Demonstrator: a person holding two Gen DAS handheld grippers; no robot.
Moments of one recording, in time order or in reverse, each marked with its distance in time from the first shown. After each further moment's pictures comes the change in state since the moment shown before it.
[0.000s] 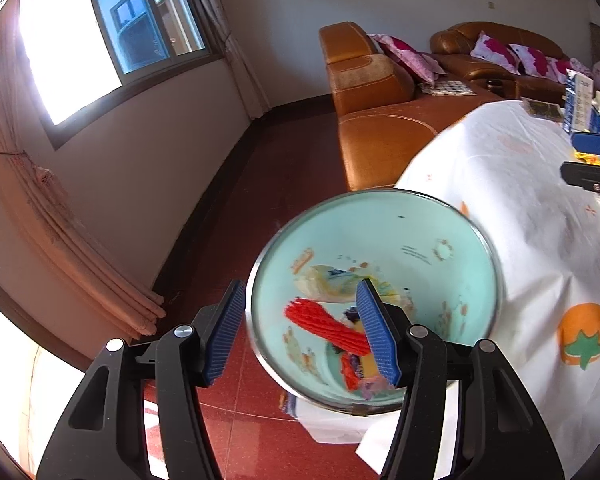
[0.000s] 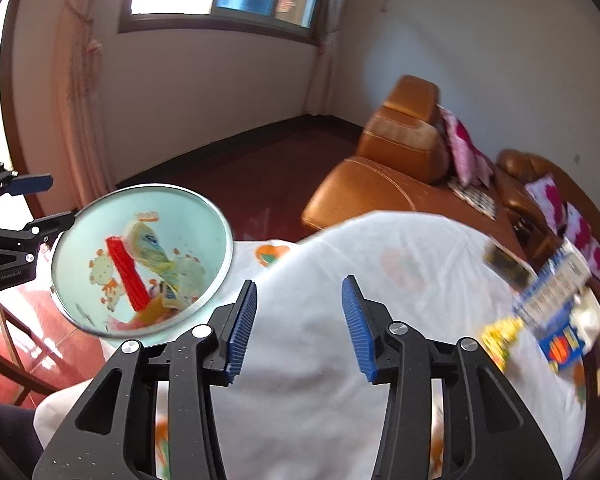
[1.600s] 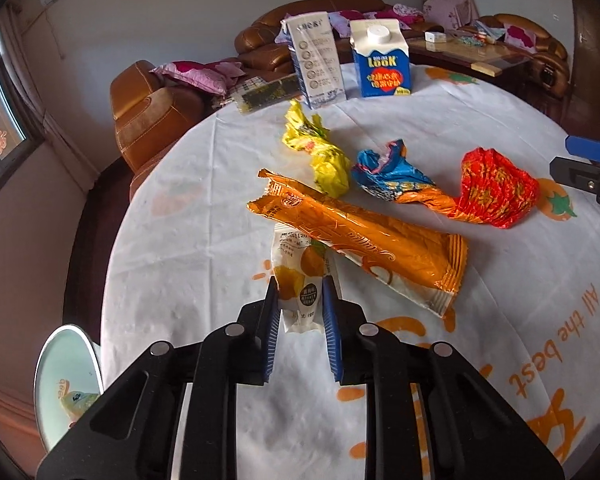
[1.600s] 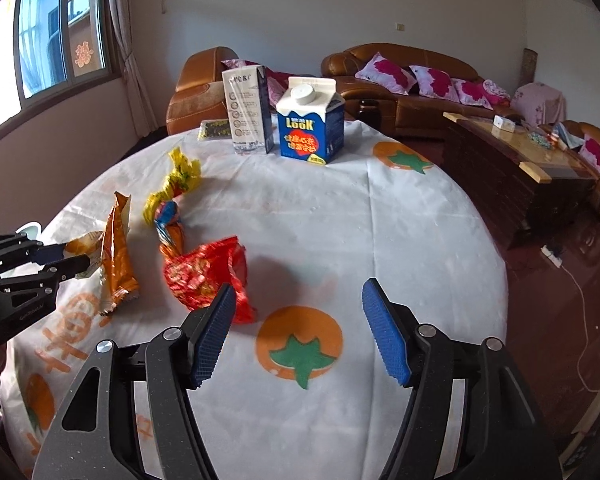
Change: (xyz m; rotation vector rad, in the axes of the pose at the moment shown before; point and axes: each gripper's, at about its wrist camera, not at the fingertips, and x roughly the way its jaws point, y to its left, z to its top) left arm -0.028 -0.284 0.043 0.415 -0.050 -0.454; right arm -0.130 -0.204 -0.207 0.582 0.031 -0.324
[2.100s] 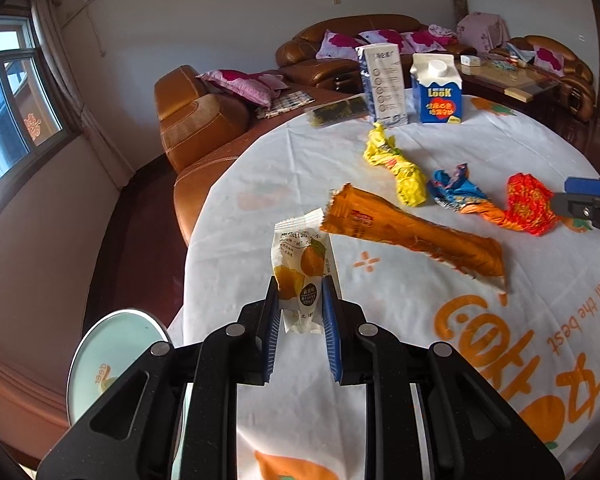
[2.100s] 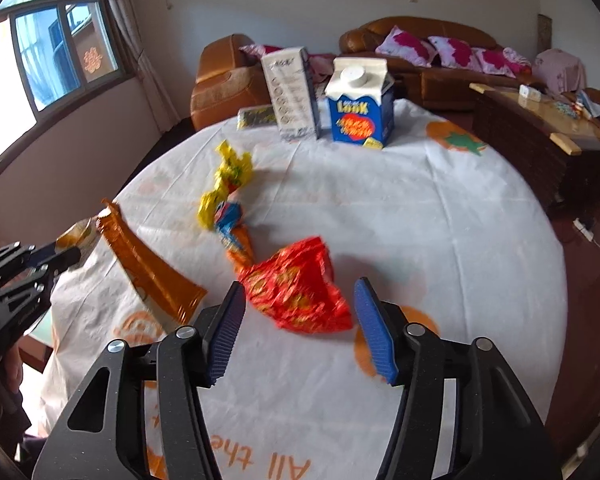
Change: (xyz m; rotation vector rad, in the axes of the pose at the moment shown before) left arm -0.033 0.057 -0.018 -0.074 -0.048 0.103; right arm 0.013 0.038 0.009 0.057 0.104 0.125
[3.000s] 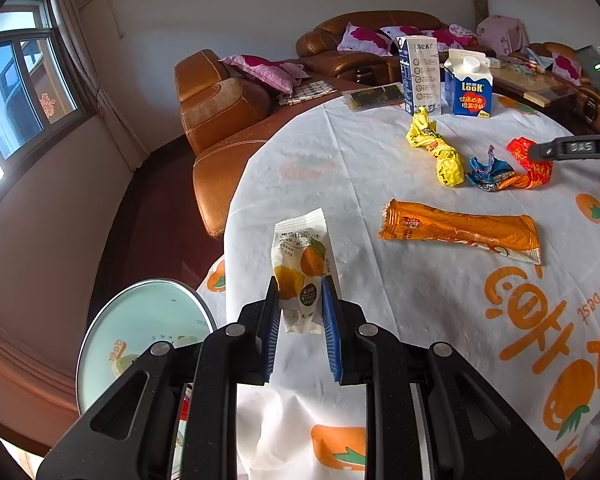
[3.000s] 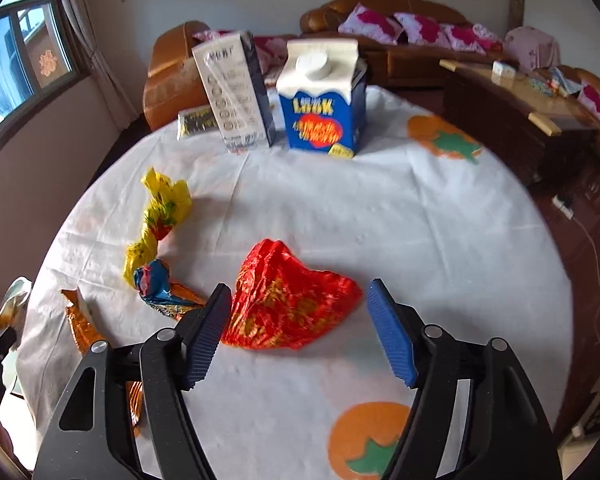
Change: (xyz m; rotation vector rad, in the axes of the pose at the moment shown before) left arm -0.004 0.038 -0.022 -0.054 0.027 0.035; right arm 0.062 -0.021 0.056 0.100 0.083 -0.127
